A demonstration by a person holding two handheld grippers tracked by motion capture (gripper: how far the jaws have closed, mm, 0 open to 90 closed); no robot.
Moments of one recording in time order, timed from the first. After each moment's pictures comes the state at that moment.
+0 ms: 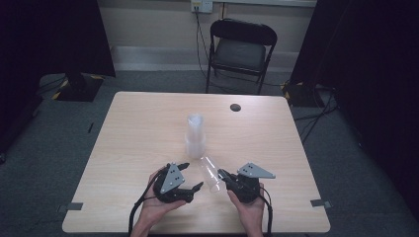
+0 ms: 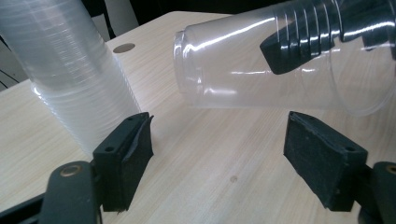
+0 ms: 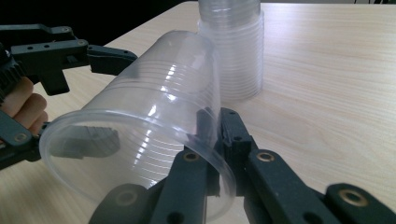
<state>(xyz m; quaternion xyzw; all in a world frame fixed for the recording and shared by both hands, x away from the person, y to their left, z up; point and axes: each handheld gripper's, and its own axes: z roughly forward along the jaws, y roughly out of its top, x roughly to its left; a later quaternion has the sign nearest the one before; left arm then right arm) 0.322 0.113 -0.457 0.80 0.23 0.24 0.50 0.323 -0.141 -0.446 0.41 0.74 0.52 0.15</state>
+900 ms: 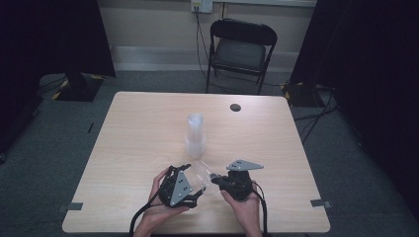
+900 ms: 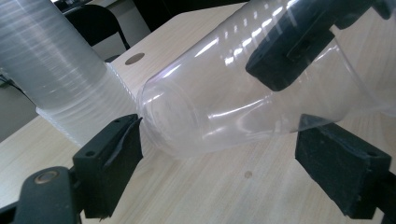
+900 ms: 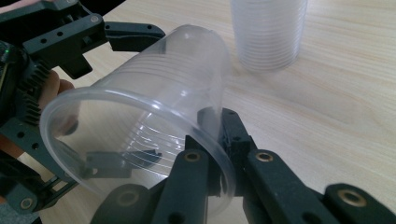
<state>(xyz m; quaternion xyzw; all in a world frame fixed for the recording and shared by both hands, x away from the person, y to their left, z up) 0.314 0.098 -0.472 0.81 0.18 0.32 0.46 0.334 -0.122 -0.442 0.41 0.78 0.46 0.08</state>
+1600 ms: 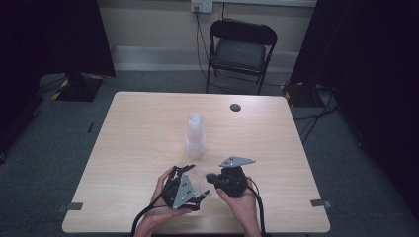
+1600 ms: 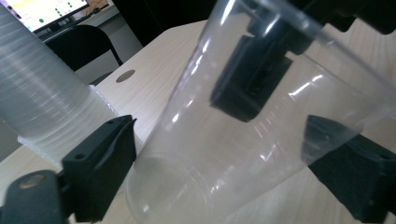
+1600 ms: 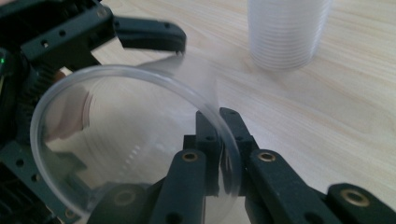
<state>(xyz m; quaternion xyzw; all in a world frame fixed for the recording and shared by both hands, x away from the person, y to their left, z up) 0.312 0.089 -0.475 0.80 0.14 0.32 0.48 0.341 -0.107 -0.435 0.39 0.81 0.44 0.08</state>
